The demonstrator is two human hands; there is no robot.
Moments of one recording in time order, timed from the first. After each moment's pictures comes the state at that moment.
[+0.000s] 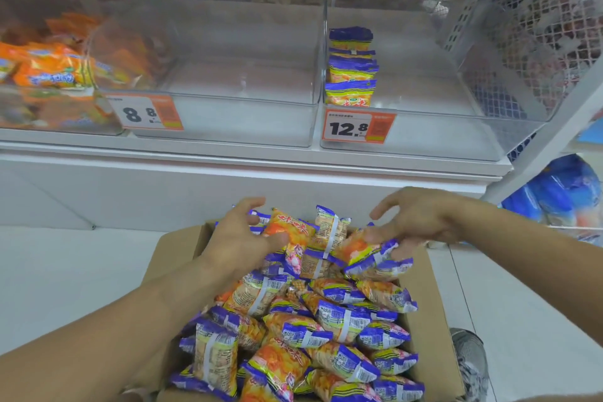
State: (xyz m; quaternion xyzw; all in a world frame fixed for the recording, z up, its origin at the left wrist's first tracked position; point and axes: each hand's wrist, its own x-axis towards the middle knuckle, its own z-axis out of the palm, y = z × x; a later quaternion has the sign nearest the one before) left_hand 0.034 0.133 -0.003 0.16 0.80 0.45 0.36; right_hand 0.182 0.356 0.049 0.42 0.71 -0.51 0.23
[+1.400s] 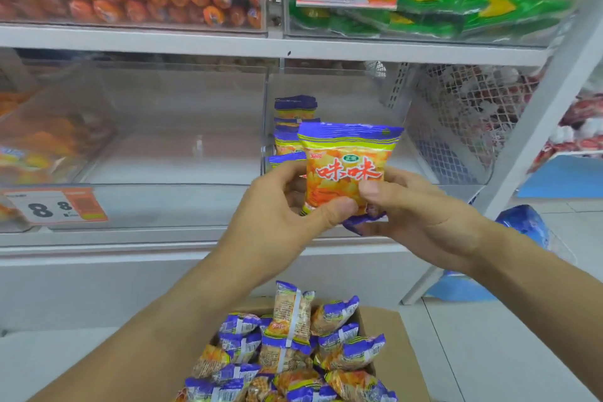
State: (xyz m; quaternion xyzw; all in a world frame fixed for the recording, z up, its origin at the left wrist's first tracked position) left_hand 0.041 0.258 0.105 0.43 0.66 0.55 0.27; right_hand 0.184 0.405 0.113 0.19 0.66 -0.72 -0.09
